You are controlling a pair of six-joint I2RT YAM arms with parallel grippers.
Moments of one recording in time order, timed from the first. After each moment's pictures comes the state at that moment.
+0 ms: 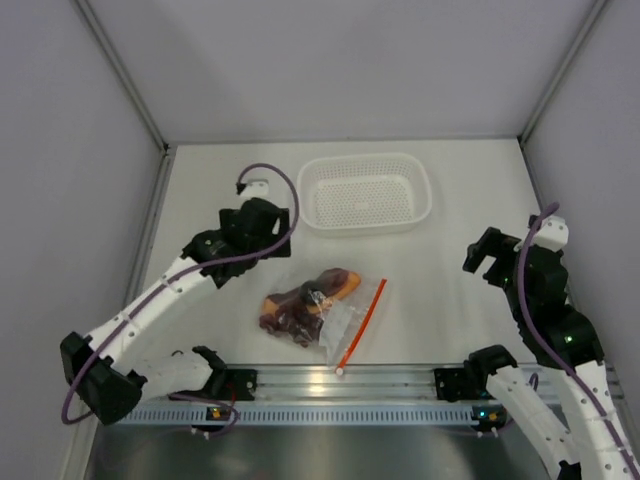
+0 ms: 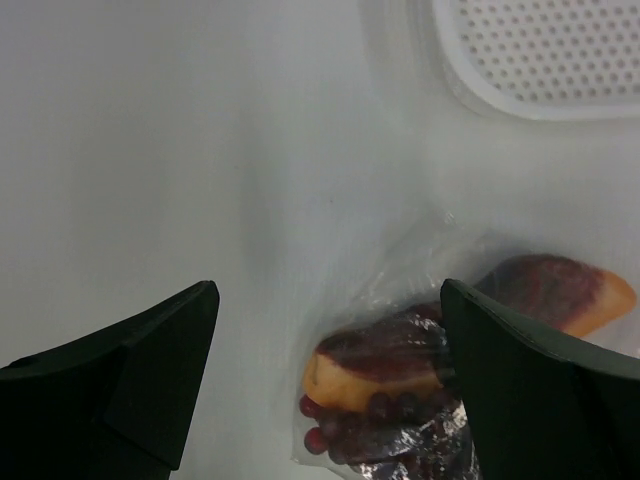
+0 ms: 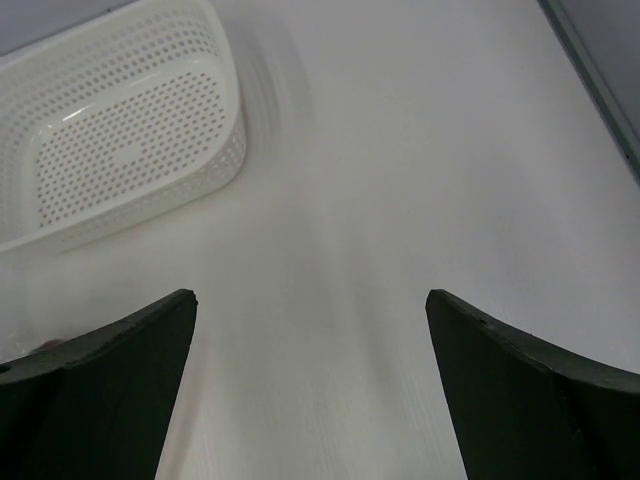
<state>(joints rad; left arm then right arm) -0.62 1.12 1.10 -0.77 -0.49 -0.47 0.29 0.47 0.86 -0.79 0.39 0.41</state>
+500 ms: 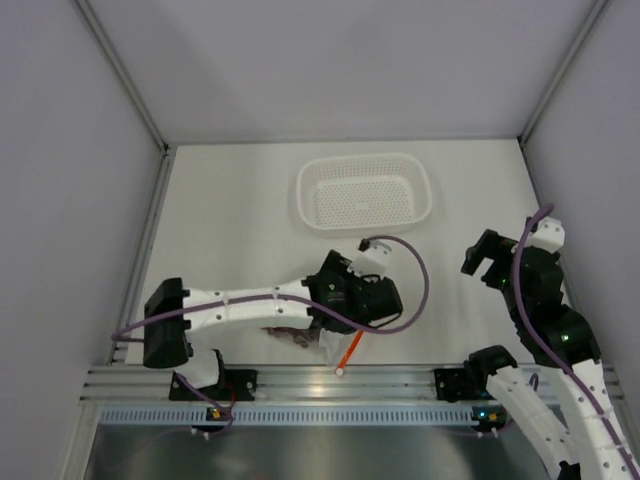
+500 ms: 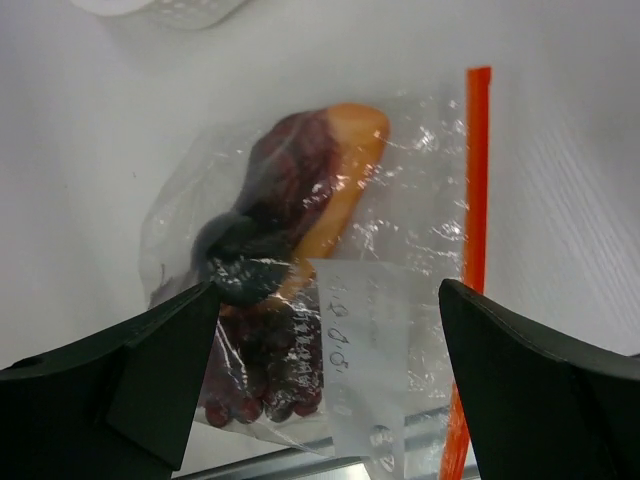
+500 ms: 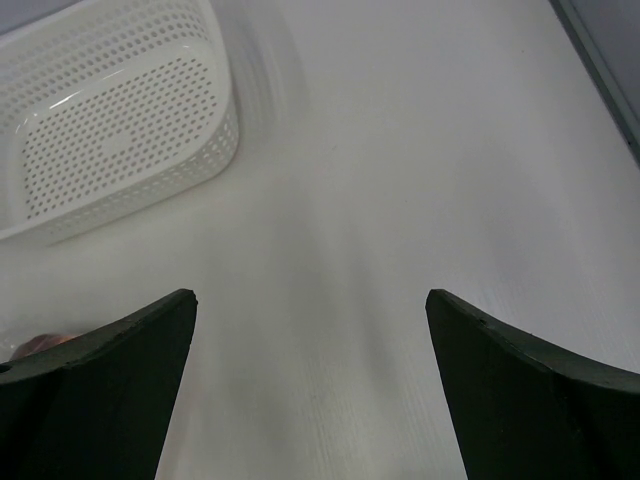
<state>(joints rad) -1.34 1.58 1.37 -0.92 -0.78 -0.68 0.29 0.48 0.83 -0.80 0.39 0.41</state>
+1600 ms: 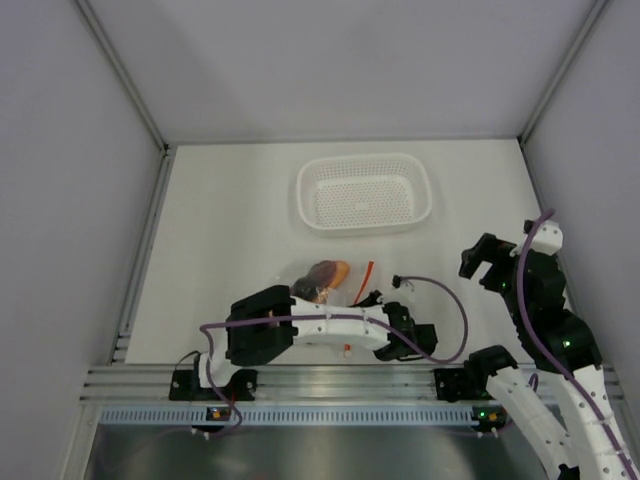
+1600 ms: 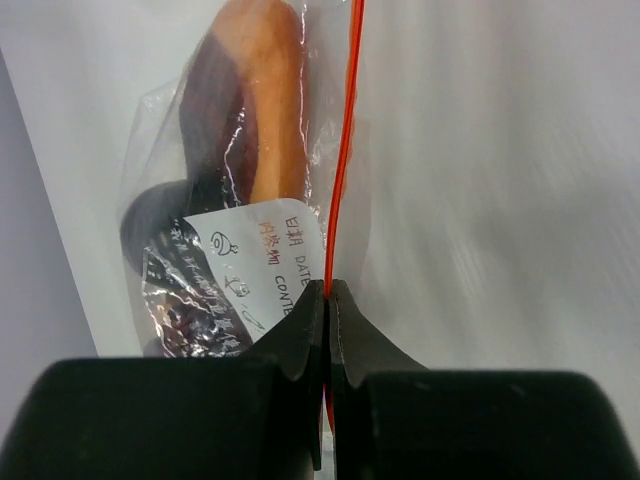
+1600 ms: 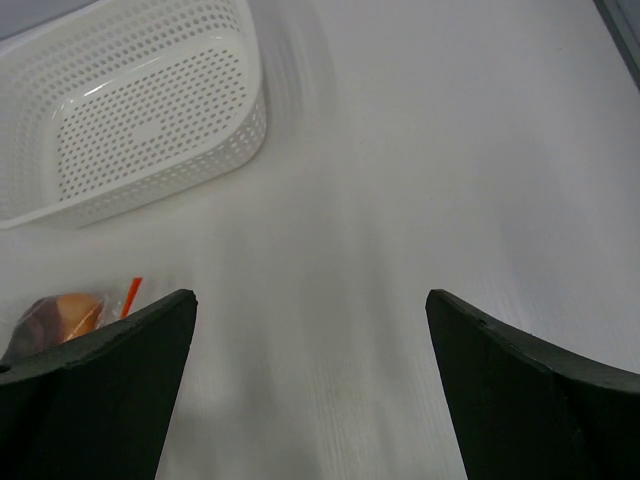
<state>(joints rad) -1.49 2.11 1.59 -1.22 -0.90 -0.87 0.29 0.44 0.82 -0.80 0.34 0.41</state>
